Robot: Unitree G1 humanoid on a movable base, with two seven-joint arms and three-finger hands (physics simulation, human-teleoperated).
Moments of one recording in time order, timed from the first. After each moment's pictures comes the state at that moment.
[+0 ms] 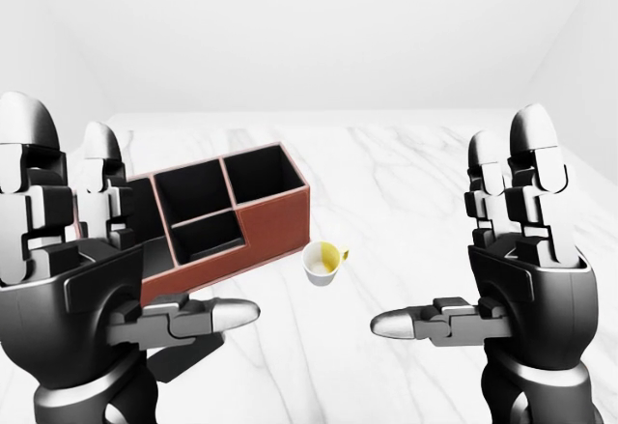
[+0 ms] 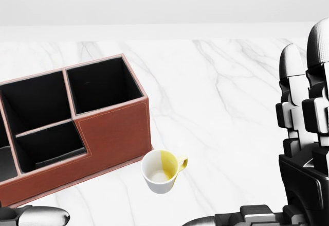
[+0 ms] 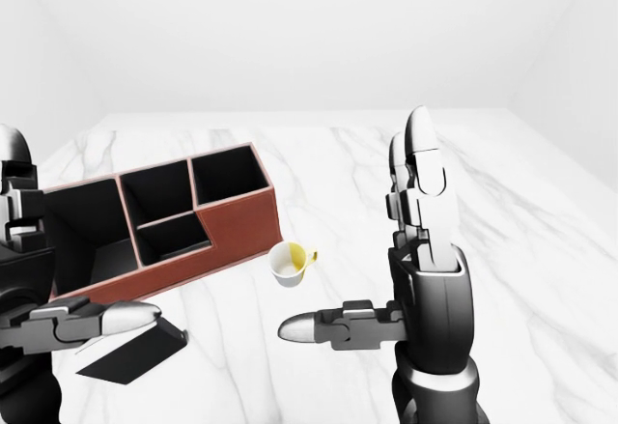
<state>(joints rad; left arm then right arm) 0.18 -0.01 0.18 -1.04 -0.09 0.09 -0.09 0.25 -0.03 0.15 -1.05 -0.21 0.09 0.04</state>
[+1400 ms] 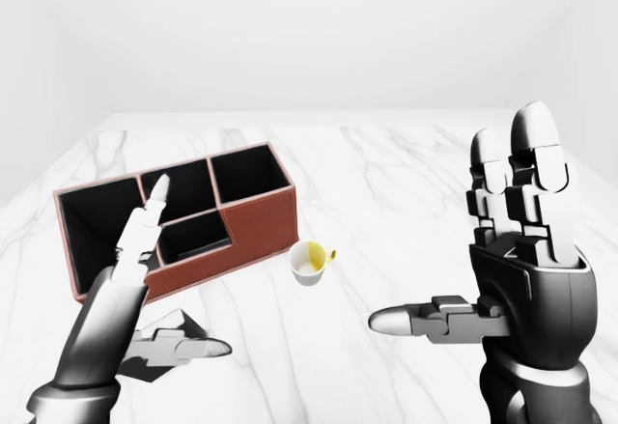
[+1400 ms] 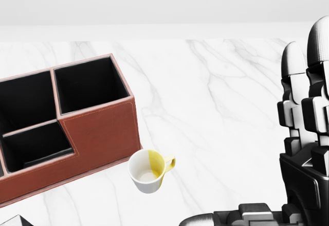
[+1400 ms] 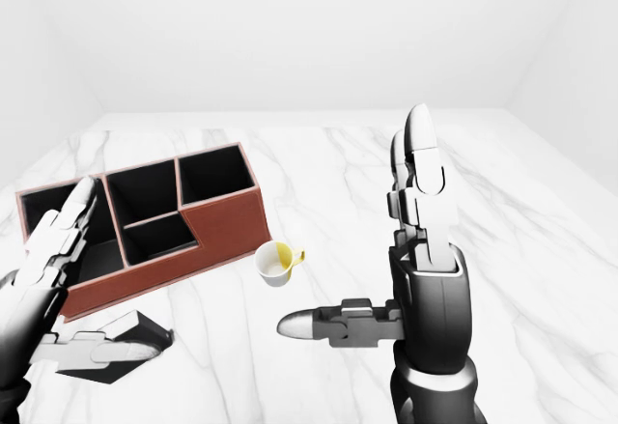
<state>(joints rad) 0.31 -0.01 0.39 -0.98 0.32 0.09 -0.56 0.25 -0.03 0.17 -1.05 -0.26 0.09 0.02</state>
